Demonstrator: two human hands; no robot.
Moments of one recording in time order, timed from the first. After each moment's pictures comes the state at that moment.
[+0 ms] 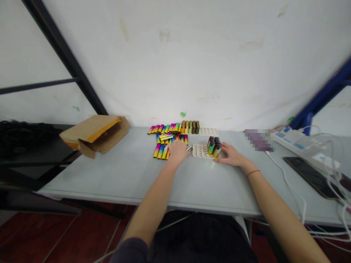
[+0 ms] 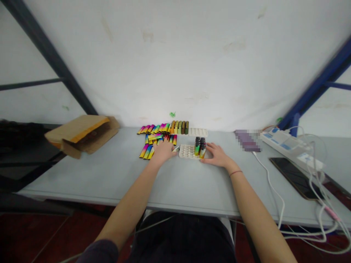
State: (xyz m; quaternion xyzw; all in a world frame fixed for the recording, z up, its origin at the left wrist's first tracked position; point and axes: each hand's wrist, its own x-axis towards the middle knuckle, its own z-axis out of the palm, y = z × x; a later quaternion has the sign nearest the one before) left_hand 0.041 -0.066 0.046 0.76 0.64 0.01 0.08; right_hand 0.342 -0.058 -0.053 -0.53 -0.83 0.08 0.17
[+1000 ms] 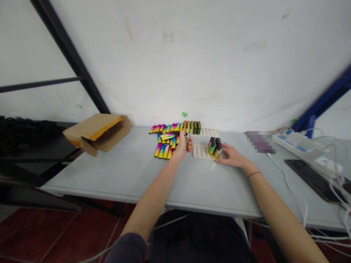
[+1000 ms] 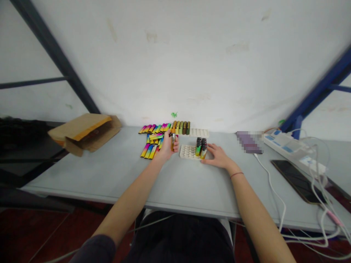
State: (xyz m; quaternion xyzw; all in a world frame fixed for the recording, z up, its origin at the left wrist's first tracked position) left_hand 0.053 -0.040 0.033 0.33 0.41 0.45 0.72; right_hand 0.341 -0.058 -0.053 -0.53 -0.83 0.08 0.17
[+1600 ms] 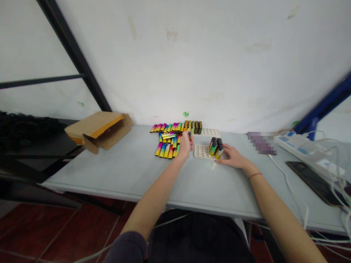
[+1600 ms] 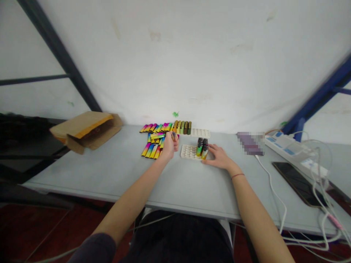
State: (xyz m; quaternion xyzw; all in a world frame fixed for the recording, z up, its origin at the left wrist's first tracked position) left_hand 0.067 -0.052 0.044 0.33 0.43 0.53 0.65; right_hand 0.342 -0.060 -0.050 -0.53 -0.83 0.08 0.18
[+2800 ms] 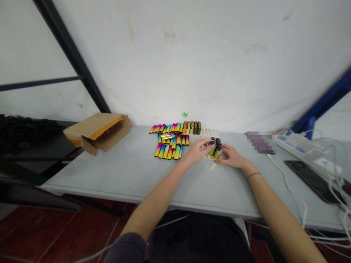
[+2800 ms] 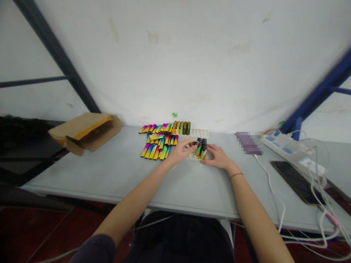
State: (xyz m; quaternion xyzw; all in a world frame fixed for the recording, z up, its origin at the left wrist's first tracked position) left_hand 0.084 -0.061 0.010 0.73 0.31 0.45 0.41; right_hand 0.345 -0.055 -0.059 -0.52 -0.83 0.08 0.21
